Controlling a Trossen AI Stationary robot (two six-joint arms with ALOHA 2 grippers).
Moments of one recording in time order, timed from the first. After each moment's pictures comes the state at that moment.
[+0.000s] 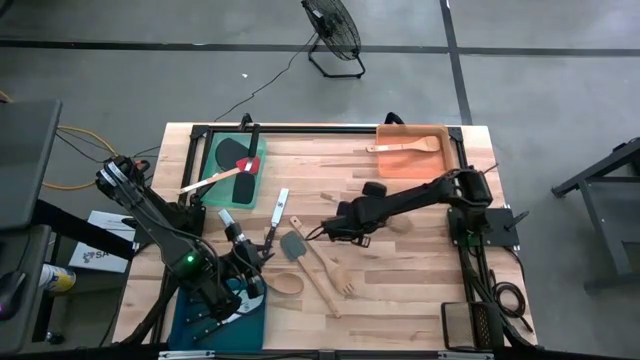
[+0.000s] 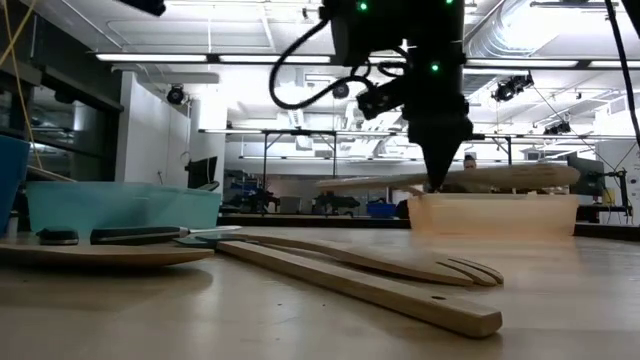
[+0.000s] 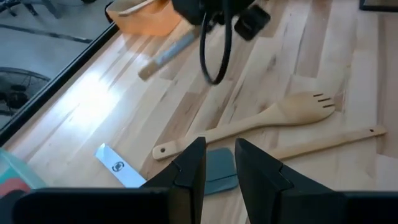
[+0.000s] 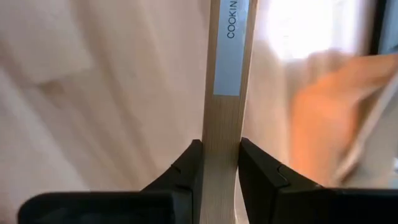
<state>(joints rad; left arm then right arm) -0.81 1.43 1.15 -0.86 -0.98 -0.96 0.14 1.98 1.51 -1.30 0.47 0.49</state>
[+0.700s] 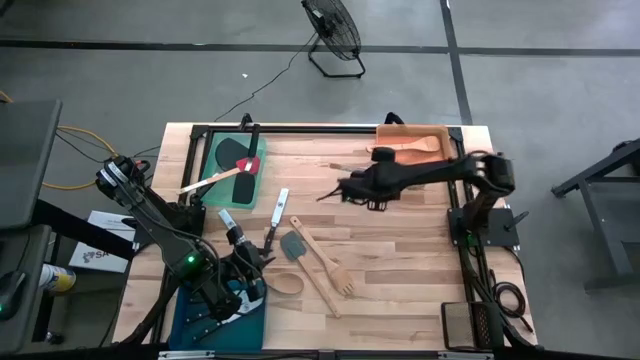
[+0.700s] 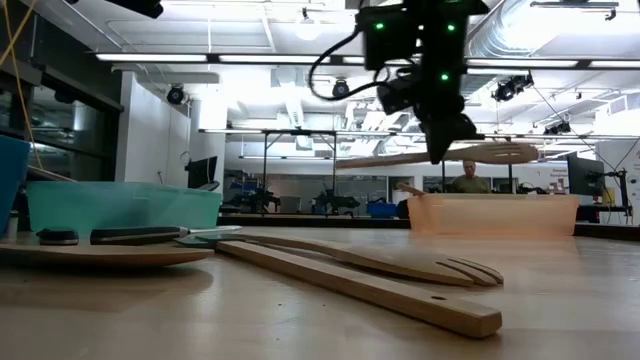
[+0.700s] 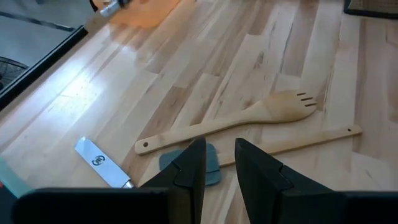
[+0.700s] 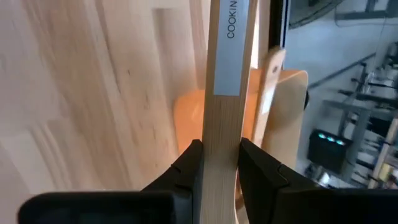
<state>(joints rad) -0.81 1.43 1.14 -0.80 -0.93 -0.97 -0.09 1.75 1.32 -1.18 0.69 0.06</state>
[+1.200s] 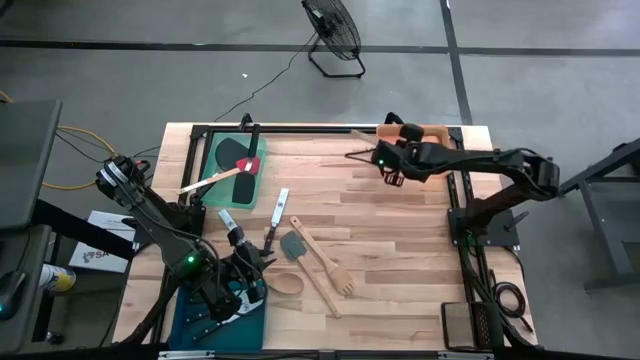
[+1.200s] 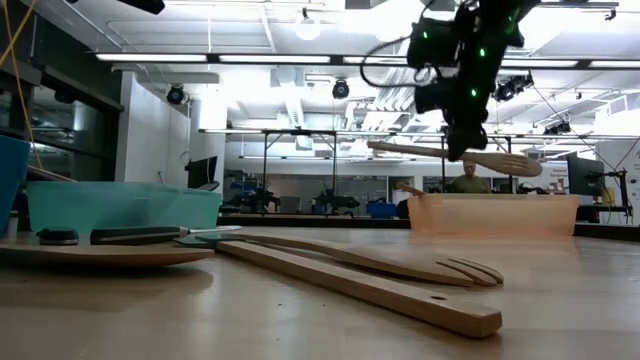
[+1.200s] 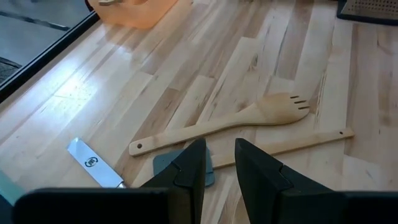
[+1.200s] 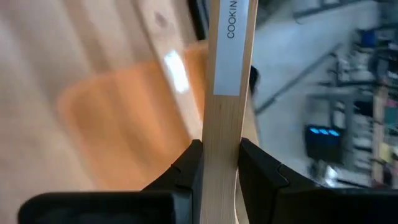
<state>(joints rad) -0.81 1.43 1.14 -0.77 -0.93 -0.97 -0.35 1.43 0.96 -0.74 0.74 -0.20</state>
